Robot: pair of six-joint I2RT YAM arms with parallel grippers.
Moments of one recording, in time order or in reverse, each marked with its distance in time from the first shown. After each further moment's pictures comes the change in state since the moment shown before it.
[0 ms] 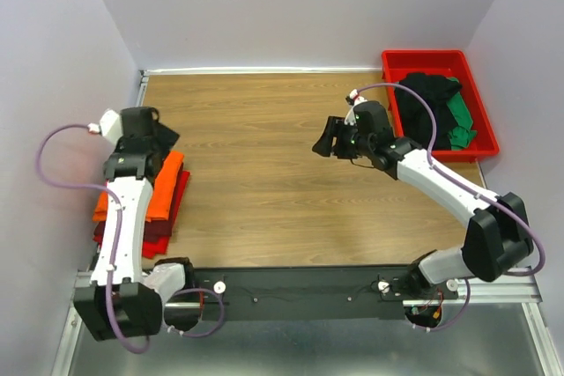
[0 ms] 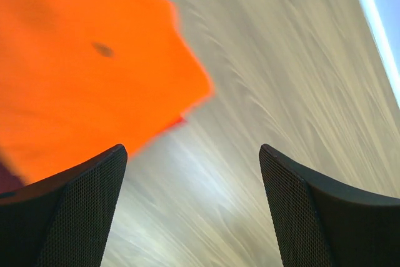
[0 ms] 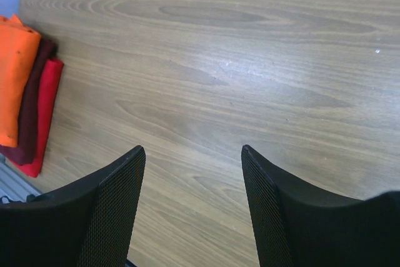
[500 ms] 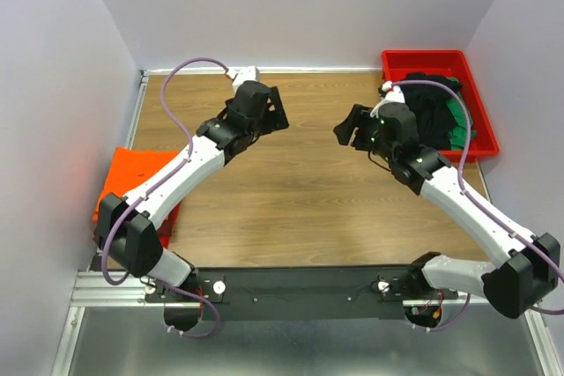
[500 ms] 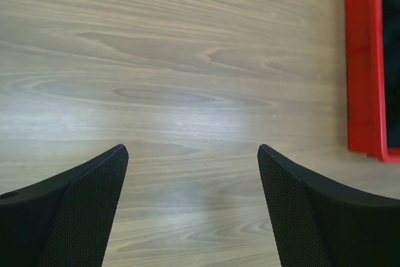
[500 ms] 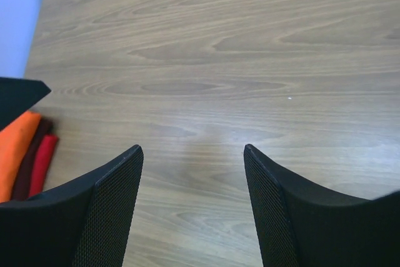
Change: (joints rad) left arm -0.735 0.431 0.274 0.325 -0.006 0.194; right arm 0.000 -0.229 -0.023 0.003 0.272 -0.005
